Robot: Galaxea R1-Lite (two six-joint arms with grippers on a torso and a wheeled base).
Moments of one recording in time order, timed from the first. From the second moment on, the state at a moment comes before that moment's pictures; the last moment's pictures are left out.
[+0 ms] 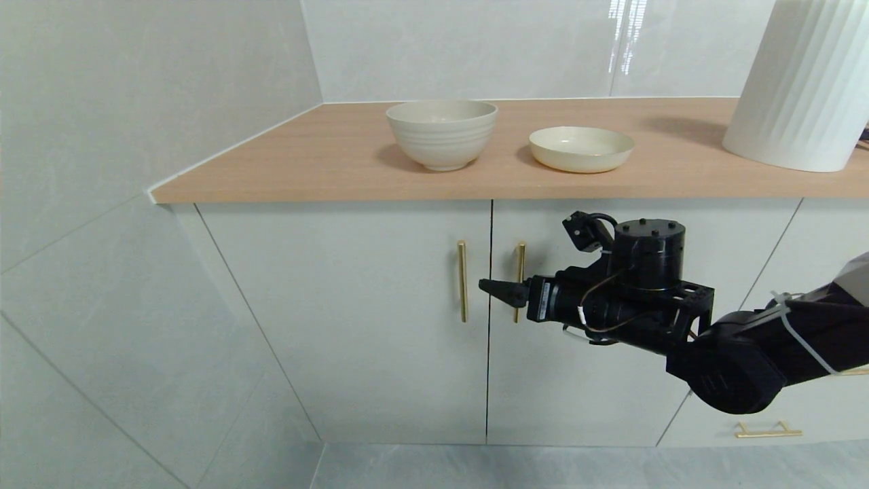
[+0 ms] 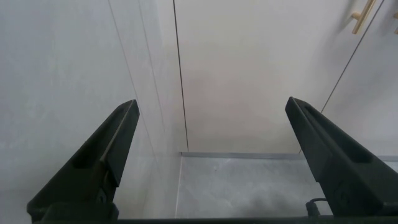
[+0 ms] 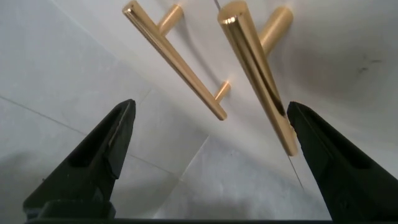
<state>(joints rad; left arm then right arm) 0.00 0.00 0.00 0.00 0.00 0.00 0.58 1.97 -0.94 -0.85 0.22 0.40</state>
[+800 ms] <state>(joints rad) 0.00 0.00 0.00 0.00 0.00 0.00 0.63 2.01 -0.87 -1.01 0.23 0.40</state>
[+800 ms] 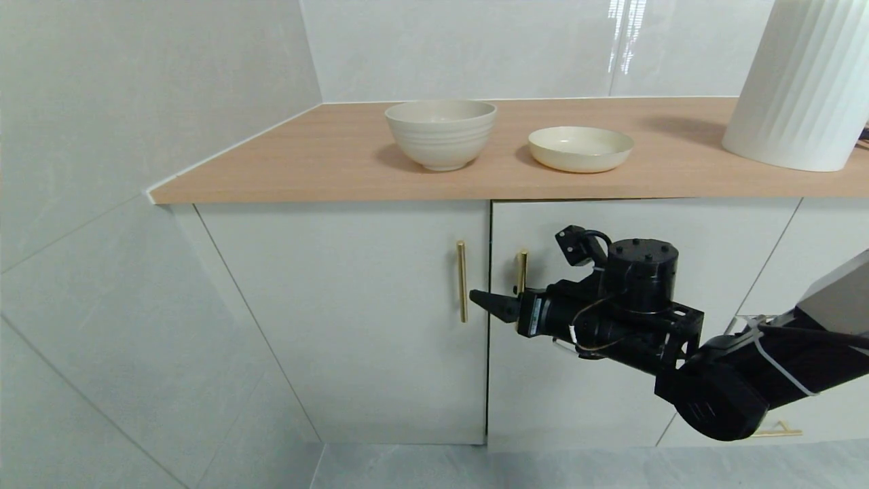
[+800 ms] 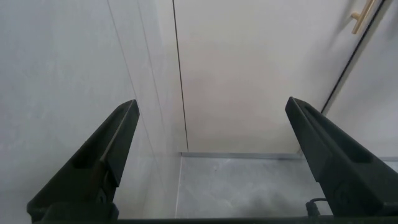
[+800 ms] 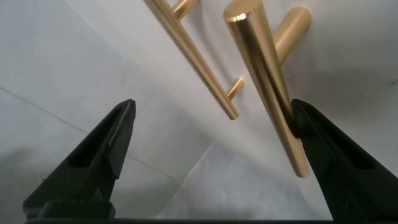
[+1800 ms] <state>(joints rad) 0.00 0.00 0.00 0.00 0.00 0.03 0.58 1.84 -0.55 -1.15 0.70 0.42</state>
